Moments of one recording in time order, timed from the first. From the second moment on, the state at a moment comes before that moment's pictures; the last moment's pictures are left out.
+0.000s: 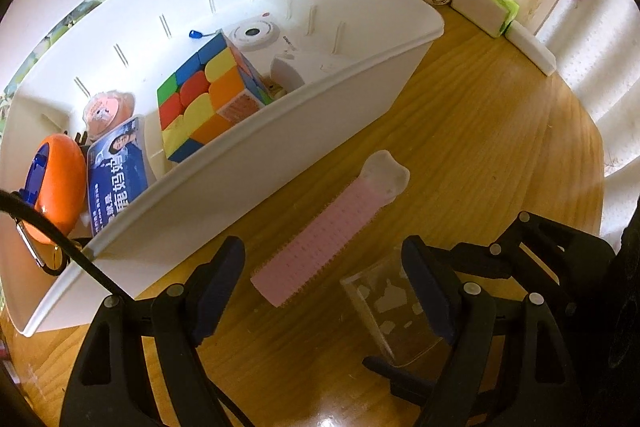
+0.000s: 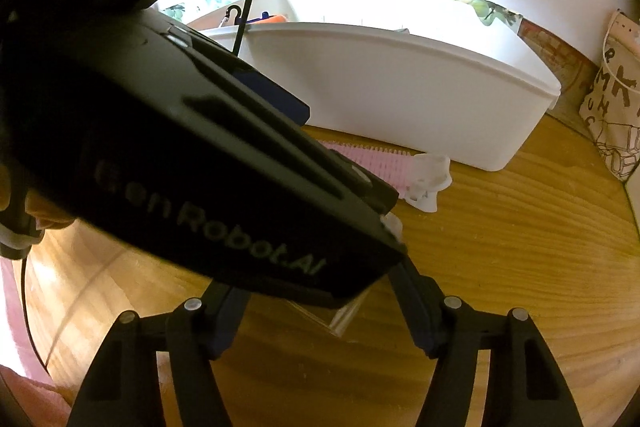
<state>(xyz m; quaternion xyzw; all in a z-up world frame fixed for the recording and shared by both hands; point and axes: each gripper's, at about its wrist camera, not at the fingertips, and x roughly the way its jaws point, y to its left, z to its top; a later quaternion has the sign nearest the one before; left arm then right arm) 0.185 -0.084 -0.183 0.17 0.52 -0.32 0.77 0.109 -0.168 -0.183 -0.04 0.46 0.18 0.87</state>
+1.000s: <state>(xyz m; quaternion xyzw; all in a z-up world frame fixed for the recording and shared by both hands) 0.182 -0.111 -0.206 0.19 0.58 -0.27 0.75 0.085 -0.222 -0.183 -0.05 0.50 0.20 0.84</state>
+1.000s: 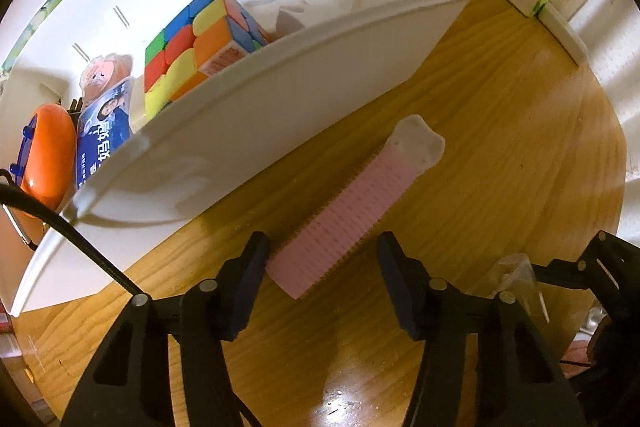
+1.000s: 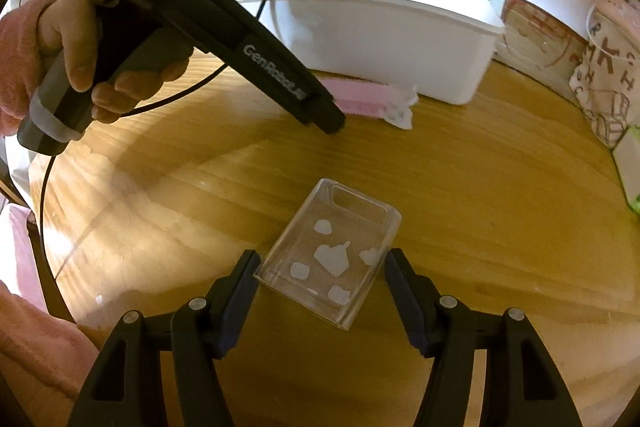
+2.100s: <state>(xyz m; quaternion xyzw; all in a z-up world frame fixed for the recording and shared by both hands) 0.112 -0.127 -0.208 0.03 0.61 -0.14 0.78 0.088 -0.311 -0.166 -0.05 0.45 0.26 0.85</state>
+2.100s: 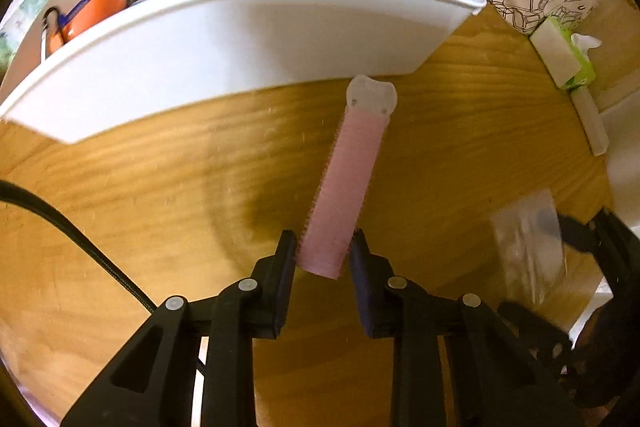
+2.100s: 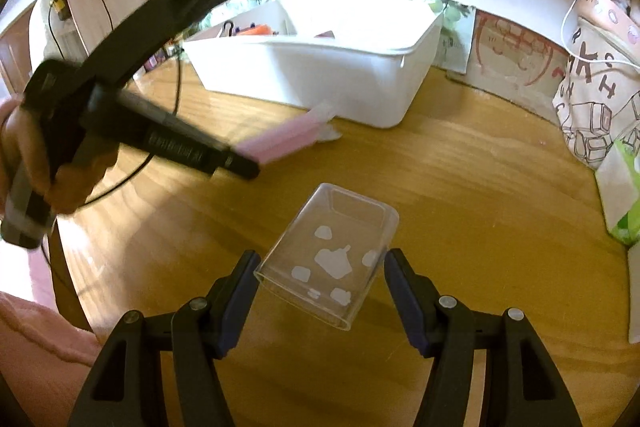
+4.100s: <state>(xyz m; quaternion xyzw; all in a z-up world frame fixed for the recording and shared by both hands) 0.274 0.034 -0.070 -0.06 0.47 -0.16 0.86 0.260 -0.157 -0.062 -0.03 0.30 0.16 0.94</state>
